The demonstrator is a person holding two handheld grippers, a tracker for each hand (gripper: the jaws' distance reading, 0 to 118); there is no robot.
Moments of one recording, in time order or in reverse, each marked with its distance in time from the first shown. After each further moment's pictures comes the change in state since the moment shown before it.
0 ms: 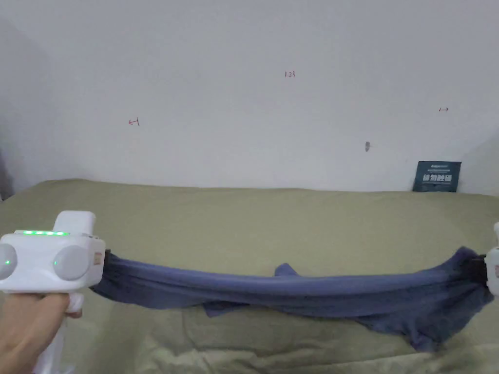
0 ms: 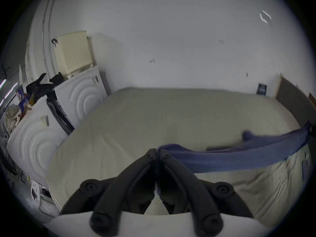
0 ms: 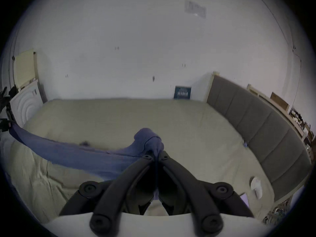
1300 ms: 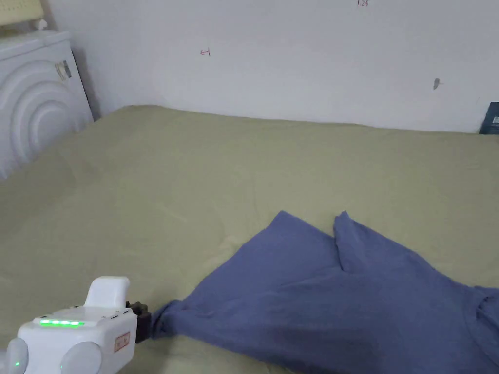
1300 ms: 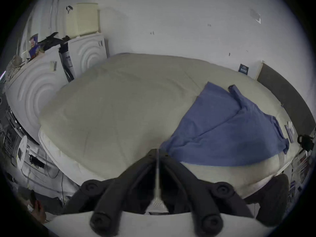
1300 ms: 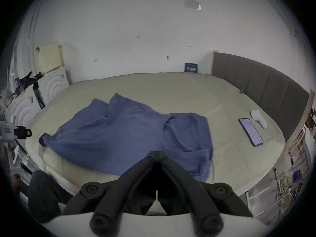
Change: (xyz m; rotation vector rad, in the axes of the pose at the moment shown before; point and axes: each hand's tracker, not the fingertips) left arm -0.058 -0.245 0.139 -0.130 -0.142 0.095; right arm -0.047 -0.231 0.208 0.009 0.147 0.033
